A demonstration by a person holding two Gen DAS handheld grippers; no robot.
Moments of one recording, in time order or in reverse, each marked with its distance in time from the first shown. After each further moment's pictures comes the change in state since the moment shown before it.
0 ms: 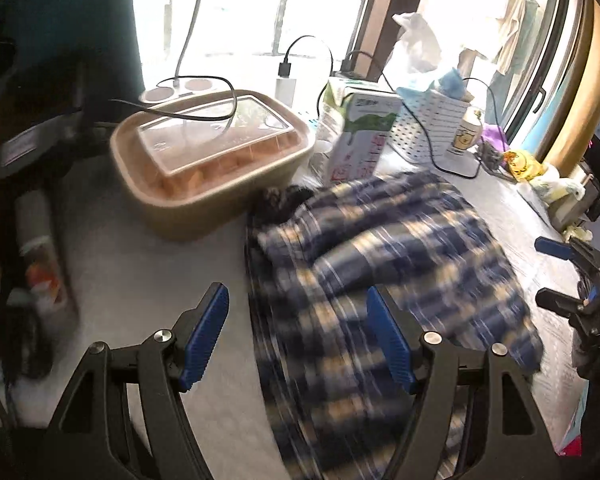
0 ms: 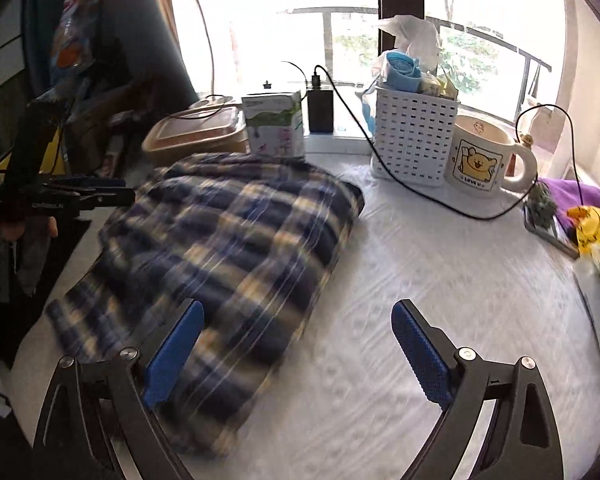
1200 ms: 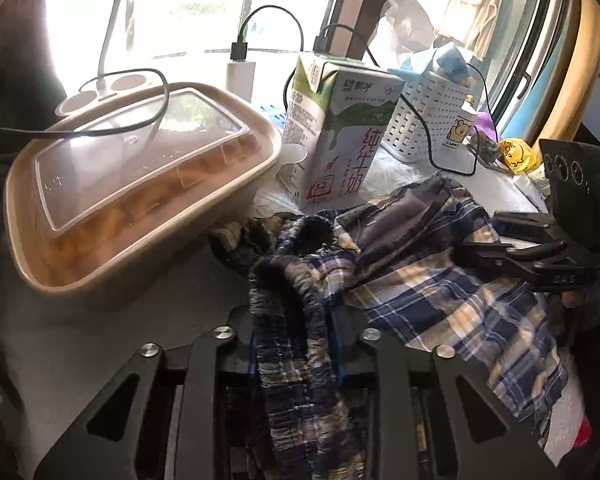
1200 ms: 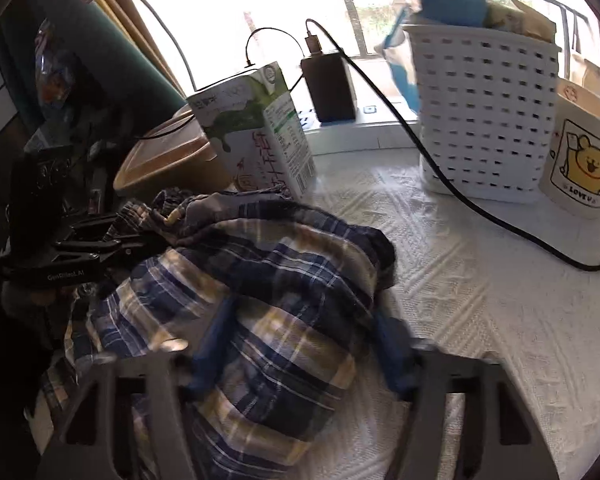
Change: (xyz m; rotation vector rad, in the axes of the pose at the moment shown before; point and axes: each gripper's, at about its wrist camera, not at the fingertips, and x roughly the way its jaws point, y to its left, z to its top) left arm 0.055 -0.016 0.023 0.072 0.000 -0.098; right arm 0.109 -0.031 0.051 0.075 0.080 0.272
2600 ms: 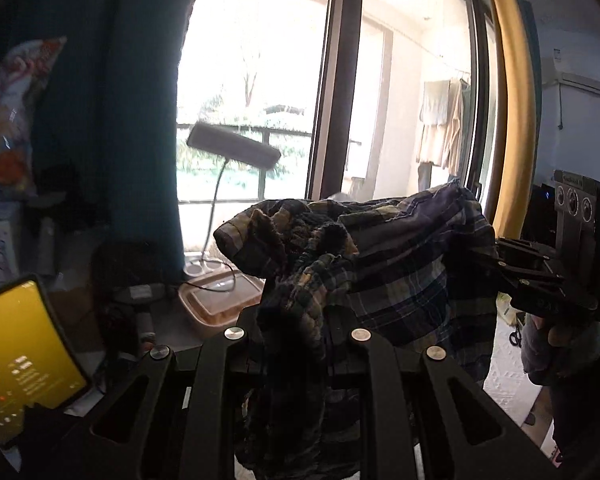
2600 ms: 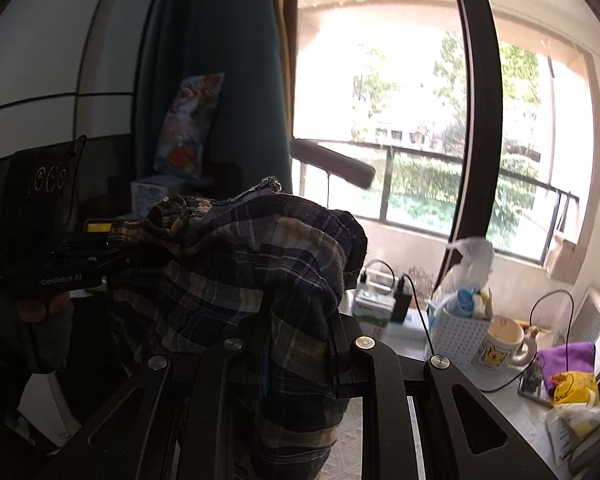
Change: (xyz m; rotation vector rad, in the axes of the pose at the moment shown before) left arm -0.280 -0.057 -0.070 0.045 -0.555 0.096; right arm -0.226 0.240 -0.029 -0.372 -0.508 -0.144
